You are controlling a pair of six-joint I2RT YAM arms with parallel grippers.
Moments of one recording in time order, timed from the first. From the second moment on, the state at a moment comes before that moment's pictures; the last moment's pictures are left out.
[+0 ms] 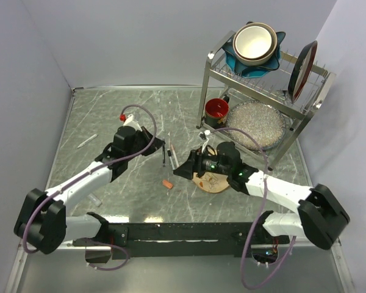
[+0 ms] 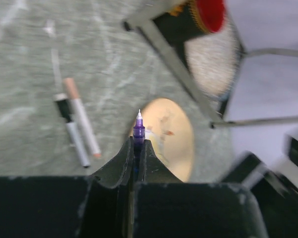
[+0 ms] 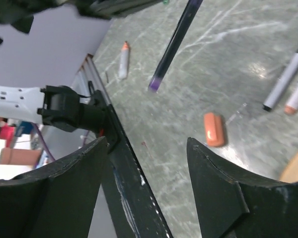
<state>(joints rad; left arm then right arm) -0.50 1.23 0.72 0.13 0.11 -0.86 0.71 1.22 0.56 0.37 -0.49 0.67</state>
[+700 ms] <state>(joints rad) -0.57 1.07 0.61 0.31 0.17 -0.96 0.75 1.41 0.65 0.58 -0.52 0.88</state>
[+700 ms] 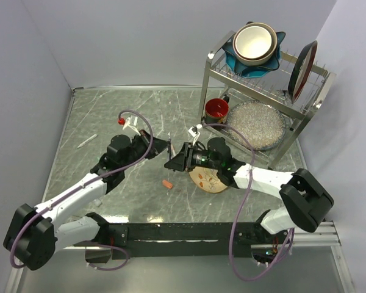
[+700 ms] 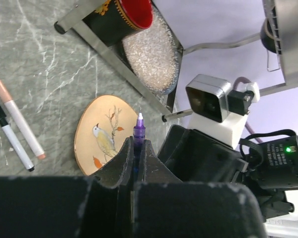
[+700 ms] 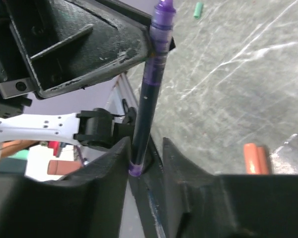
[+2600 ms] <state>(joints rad) -0.23 2.21 1.85 -0.51 -0.26 -0.95 0.76 0.60 0.44 0.23 -0.33 0.53</state>
